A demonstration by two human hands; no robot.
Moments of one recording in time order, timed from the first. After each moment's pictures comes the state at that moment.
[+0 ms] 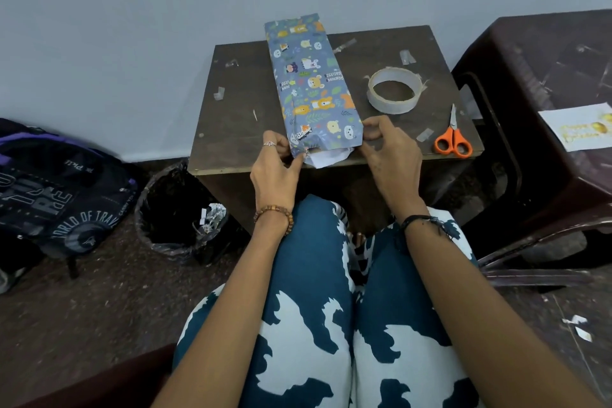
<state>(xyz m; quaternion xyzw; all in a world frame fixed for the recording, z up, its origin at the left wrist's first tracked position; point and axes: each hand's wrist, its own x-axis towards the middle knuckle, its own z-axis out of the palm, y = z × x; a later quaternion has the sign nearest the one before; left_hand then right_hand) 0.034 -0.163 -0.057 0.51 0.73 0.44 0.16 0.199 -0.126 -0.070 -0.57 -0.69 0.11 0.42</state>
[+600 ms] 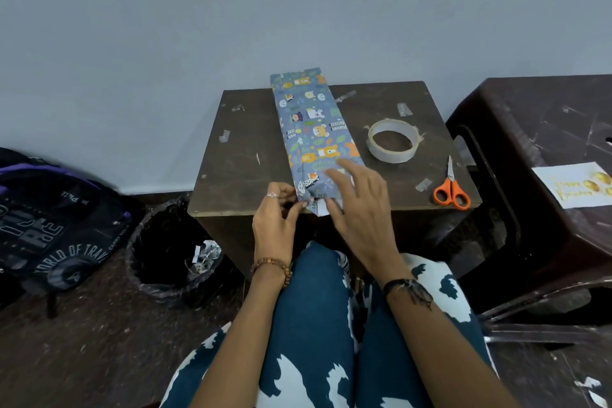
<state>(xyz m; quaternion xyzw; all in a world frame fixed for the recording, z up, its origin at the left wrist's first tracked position) 0.032 -0.166 -0.068 0.51 0.67 0.50 0.19 0.165 -0.135 -0.068 -0.47 -0.79 -0.08 0.39</state>
